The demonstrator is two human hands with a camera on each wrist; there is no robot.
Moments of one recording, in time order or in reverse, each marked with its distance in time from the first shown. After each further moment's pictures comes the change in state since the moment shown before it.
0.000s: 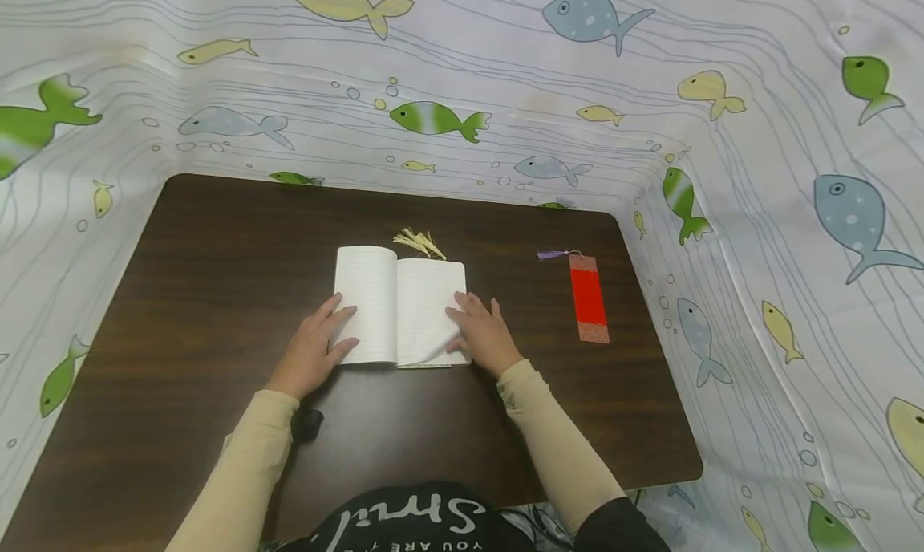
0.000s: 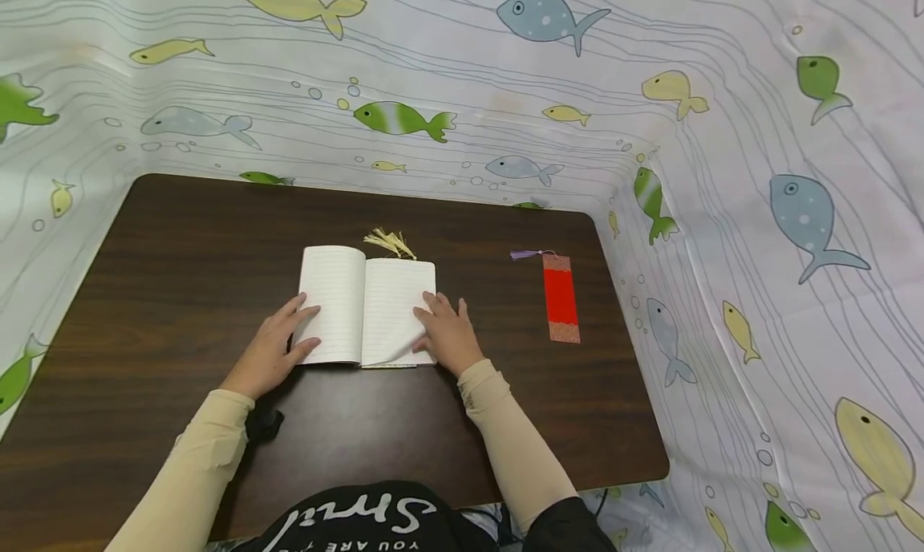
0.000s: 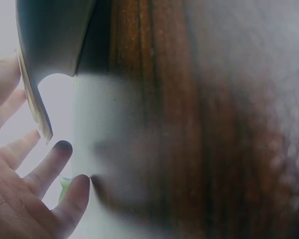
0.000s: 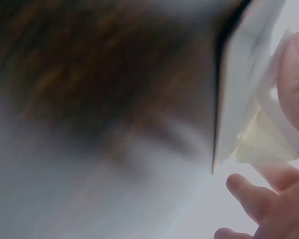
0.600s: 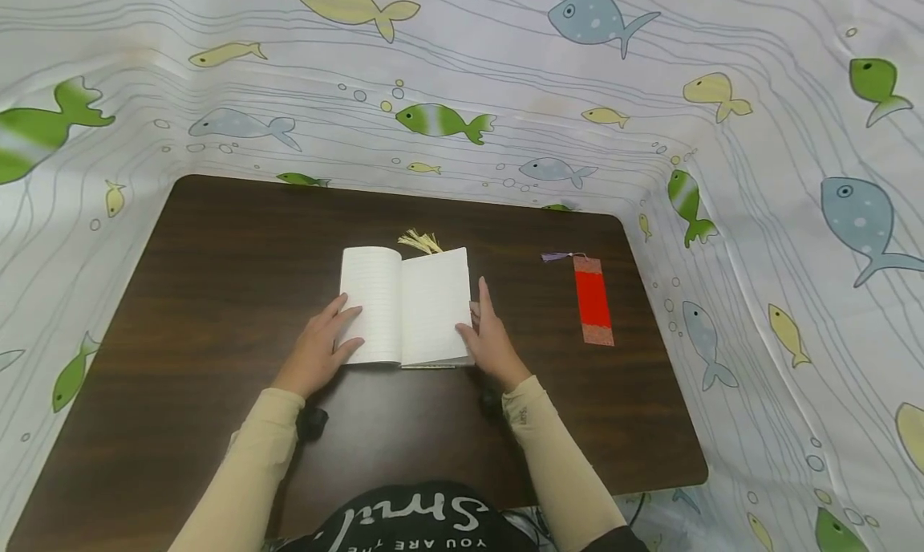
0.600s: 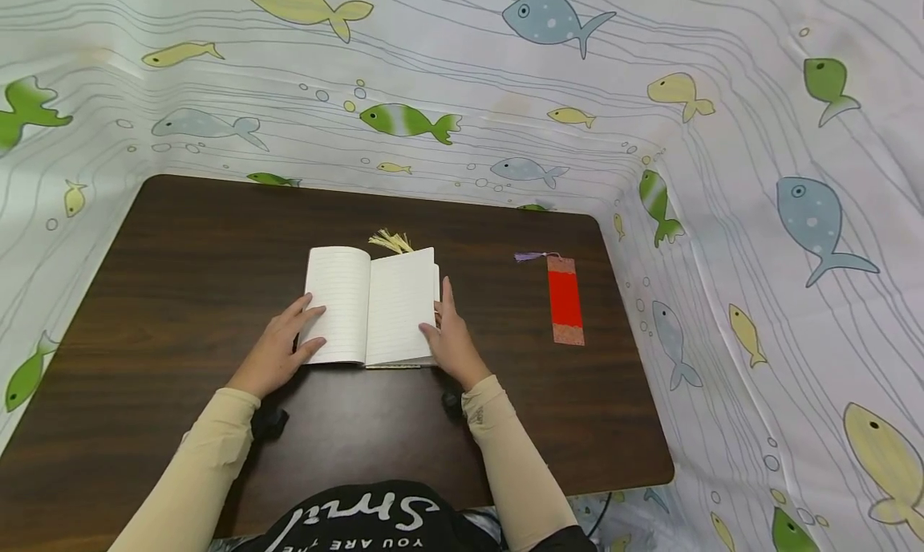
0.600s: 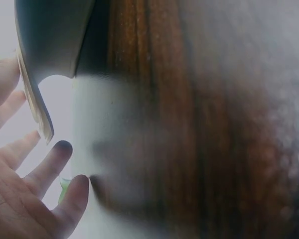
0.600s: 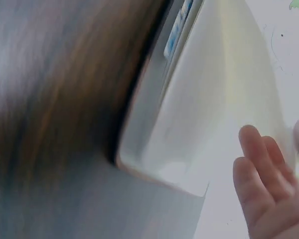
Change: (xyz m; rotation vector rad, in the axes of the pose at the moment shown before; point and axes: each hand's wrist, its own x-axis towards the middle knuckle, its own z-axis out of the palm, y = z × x) left_hand -0.001 0.005 -0.003 0.012 -0.010 -0.014; right_hand -0.011 -0.016 -0.013 0.764 0.137 0.183
